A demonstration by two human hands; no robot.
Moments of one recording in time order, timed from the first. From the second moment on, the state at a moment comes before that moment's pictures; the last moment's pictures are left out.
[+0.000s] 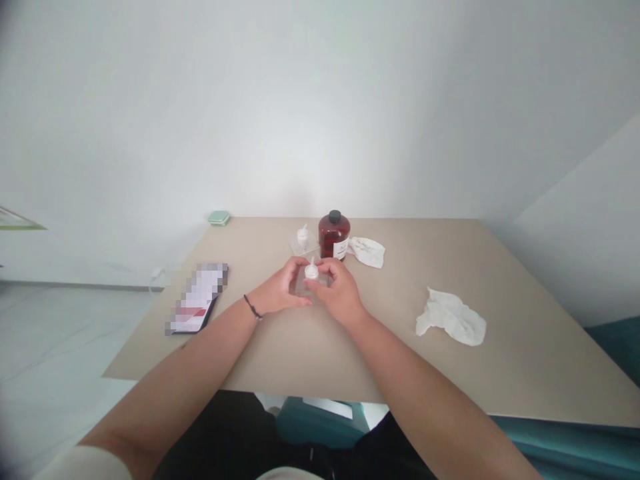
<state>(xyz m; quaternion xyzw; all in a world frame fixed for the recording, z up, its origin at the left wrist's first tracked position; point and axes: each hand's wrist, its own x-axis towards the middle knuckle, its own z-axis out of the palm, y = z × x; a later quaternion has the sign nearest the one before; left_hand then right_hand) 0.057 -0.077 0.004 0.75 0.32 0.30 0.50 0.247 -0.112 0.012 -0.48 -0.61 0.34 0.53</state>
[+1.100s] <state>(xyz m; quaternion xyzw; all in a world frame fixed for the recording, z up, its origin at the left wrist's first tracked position) 0.058 -0.074 0.008 0.74 0.33 0.32 0.49 0.249 -0.108 0.007 -0.47 -0.61 0.37 0.53</state>
